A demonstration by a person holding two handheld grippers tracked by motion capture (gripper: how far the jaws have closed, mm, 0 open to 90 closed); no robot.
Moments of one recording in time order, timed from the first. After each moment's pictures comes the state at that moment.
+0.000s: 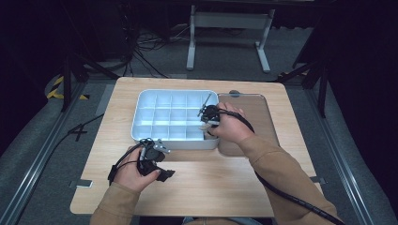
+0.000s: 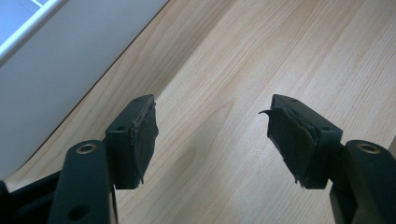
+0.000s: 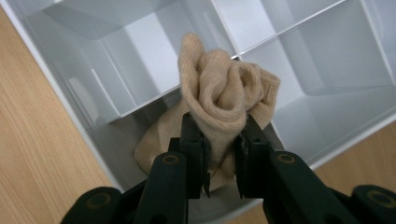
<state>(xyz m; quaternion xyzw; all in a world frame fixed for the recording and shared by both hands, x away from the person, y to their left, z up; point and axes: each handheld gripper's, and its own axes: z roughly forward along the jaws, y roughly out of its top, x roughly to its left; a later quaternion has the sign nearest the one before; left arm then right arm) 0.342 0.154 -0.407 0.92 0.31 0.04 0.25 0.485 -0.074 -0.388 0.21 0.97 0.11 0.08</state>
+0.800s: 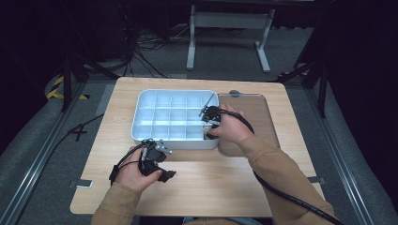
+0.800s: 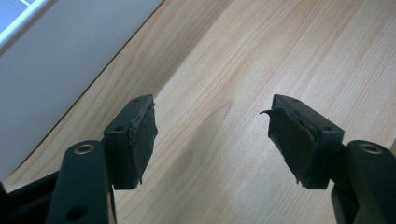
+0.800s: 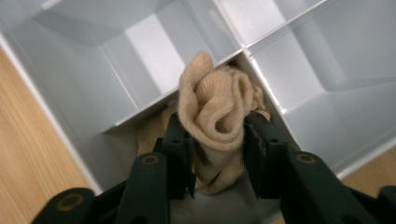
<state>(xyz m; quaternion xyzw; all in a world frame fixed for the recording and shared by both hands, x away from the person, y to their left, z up) 0.342 0.150 -0.410 0.92 0.31 0.04 0.24 0.492 -0.080 -0.401 0.24 0.96 0.13 0.05</state>
